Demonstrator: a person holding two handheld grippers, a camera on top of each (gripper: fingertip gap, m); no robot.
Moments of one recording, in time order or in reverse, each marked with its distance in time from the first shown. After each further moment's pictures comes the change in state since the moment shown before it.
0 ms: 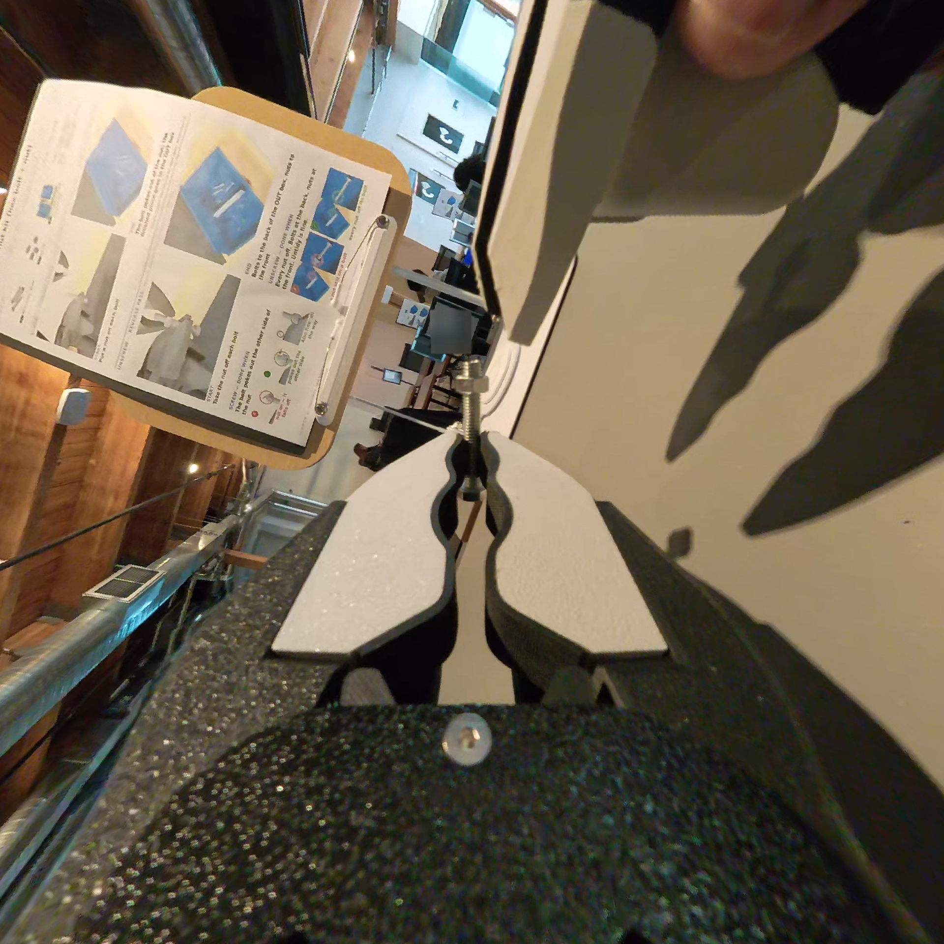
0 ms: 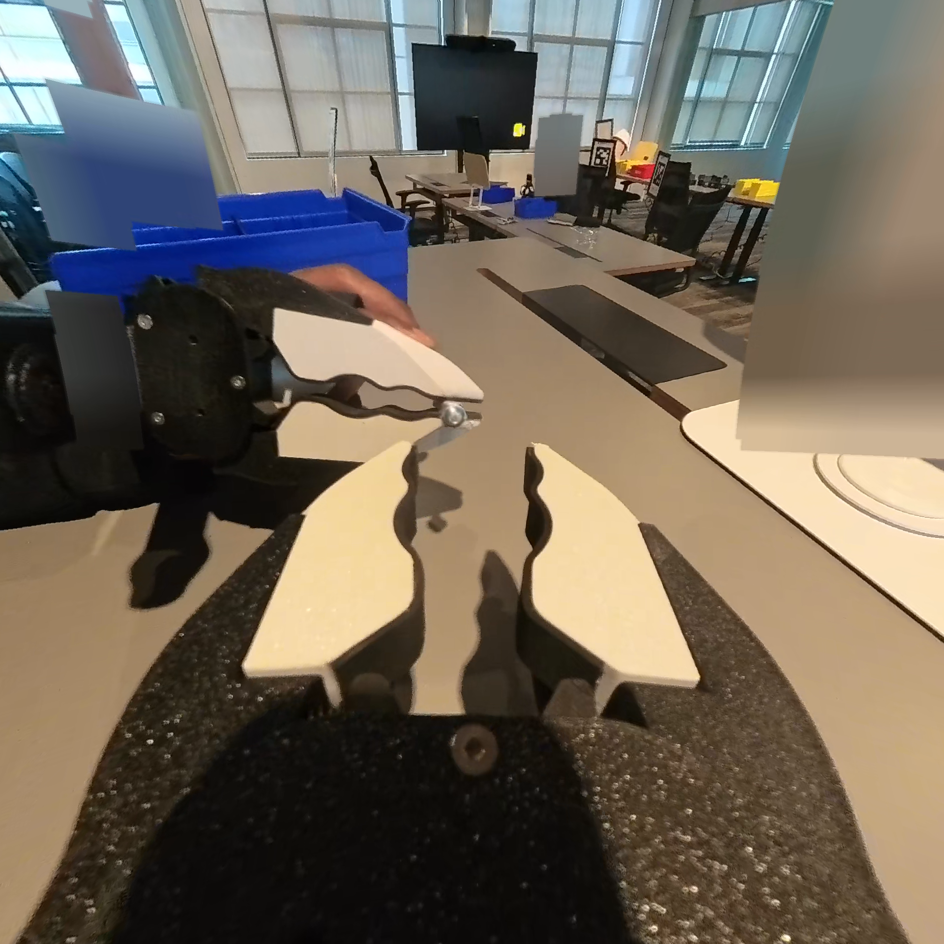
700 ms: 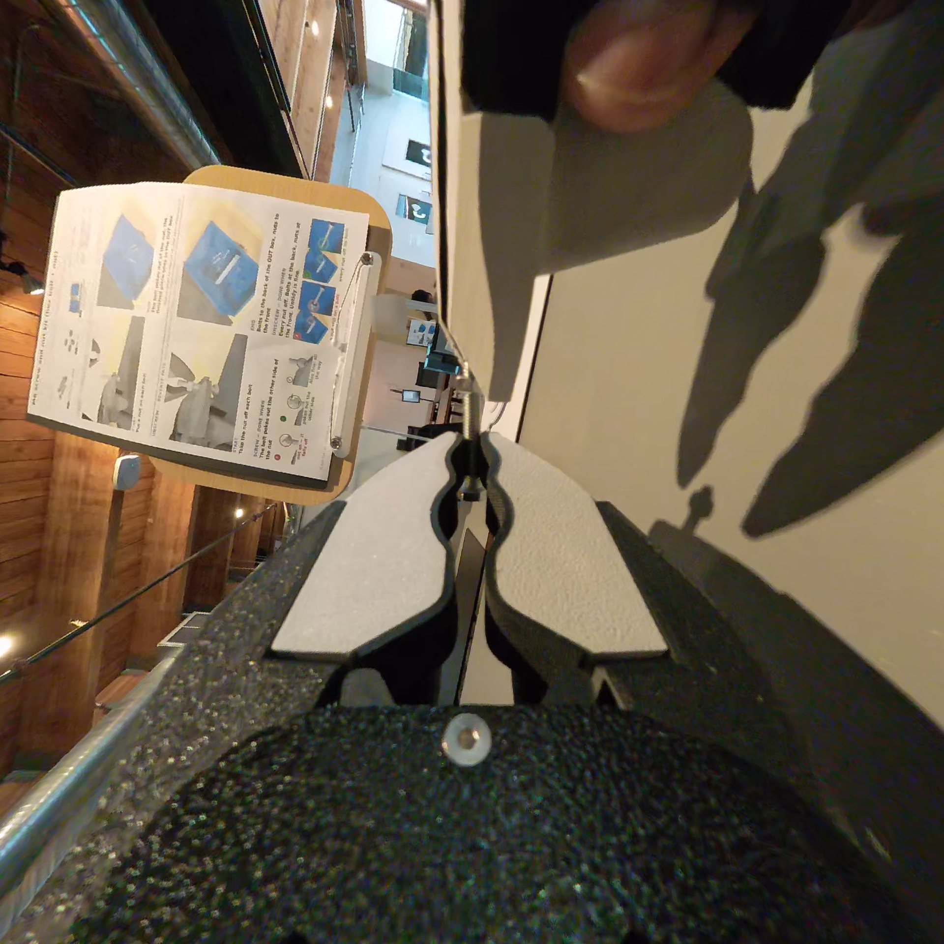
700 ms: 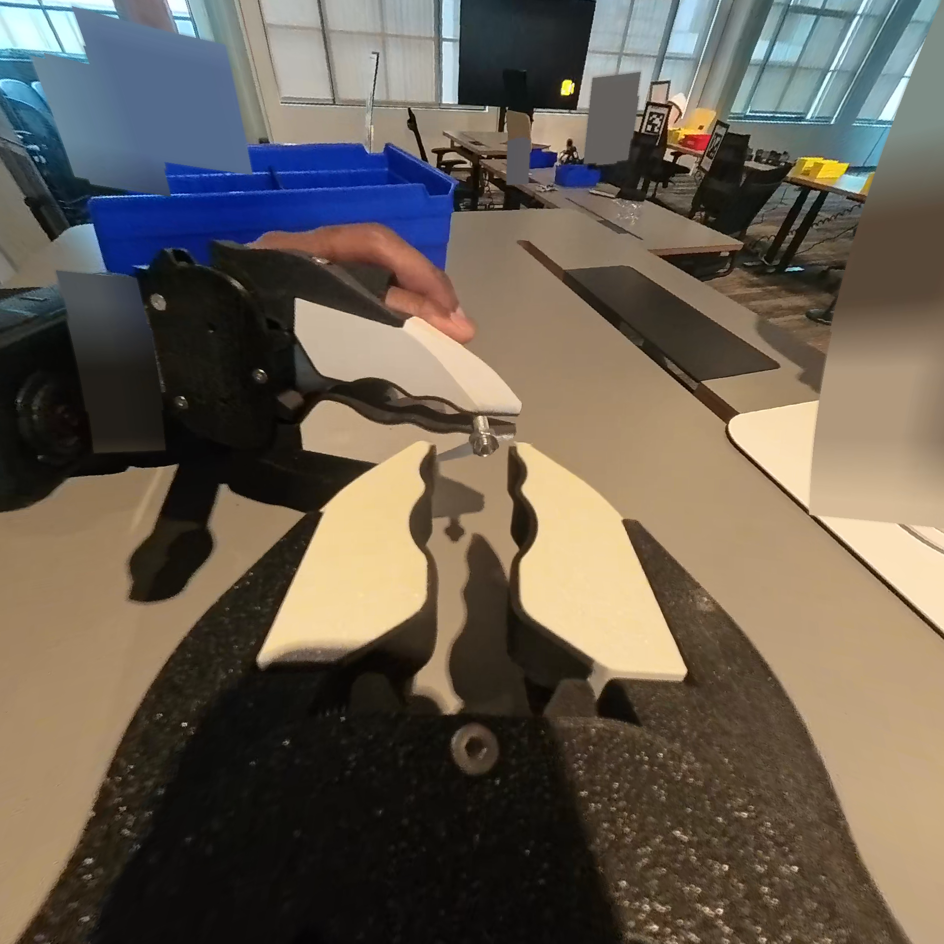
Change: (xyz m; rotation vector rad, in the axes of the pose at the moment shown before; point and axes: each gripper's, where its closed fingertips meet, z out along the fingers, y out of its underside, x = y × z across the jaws) left arm 0.008 -0.009 -0.003 0.019 0.018 0.167; right arm -0.019 0.006 0.006 -0.062 -0.075 -0.049
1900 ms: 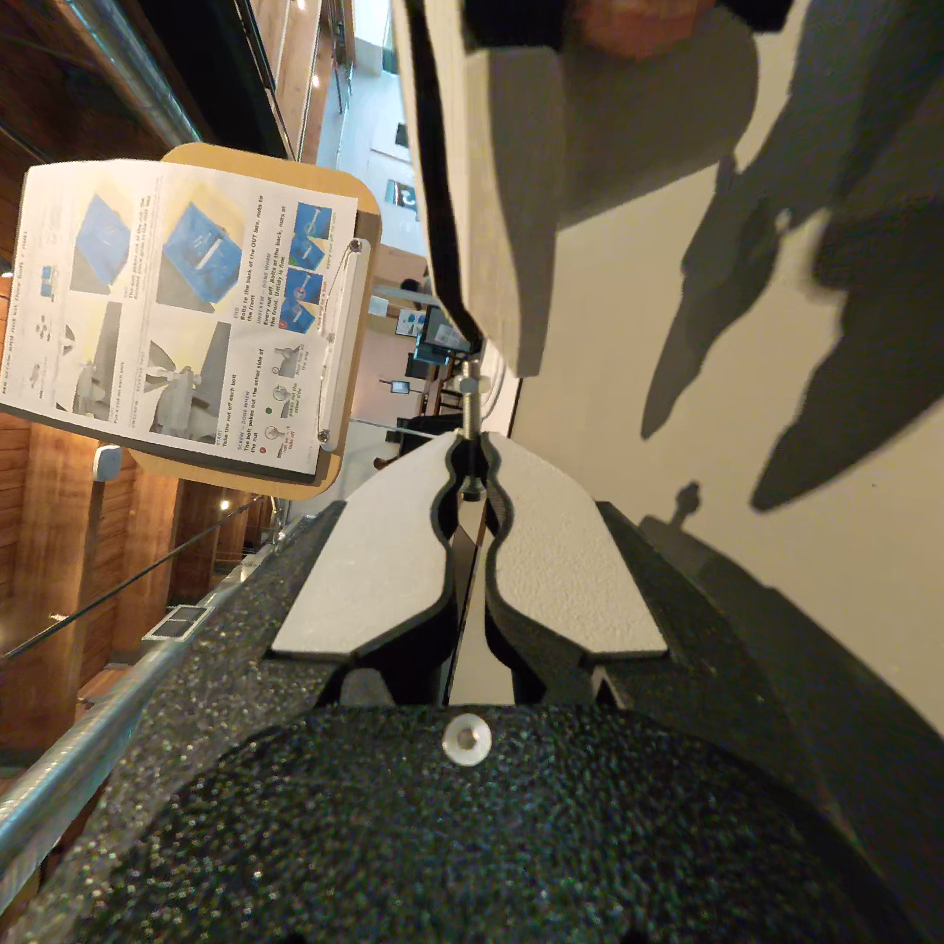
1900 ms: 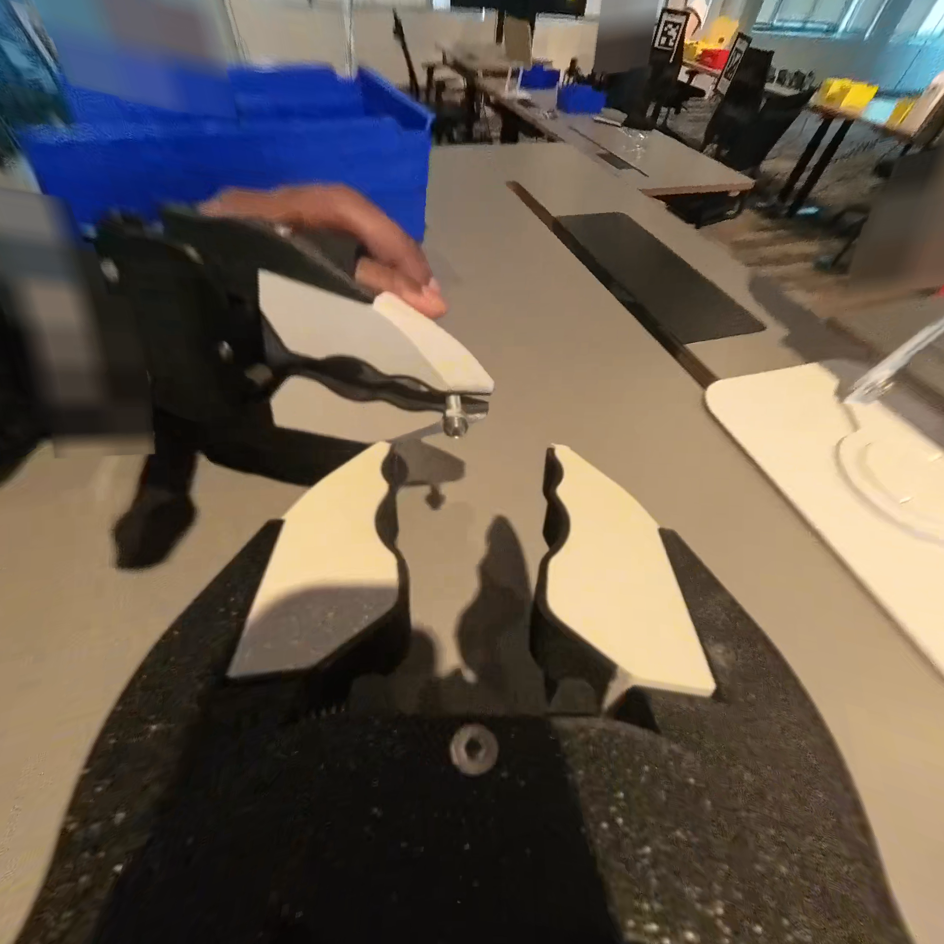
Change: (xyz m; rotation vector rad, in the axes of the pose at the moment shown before) left arm 0.002 0.003 0.005 -0.020 0.020 -0.018; right arm 0.015 0.007 -0.005 -0.130 0.015 -0.041
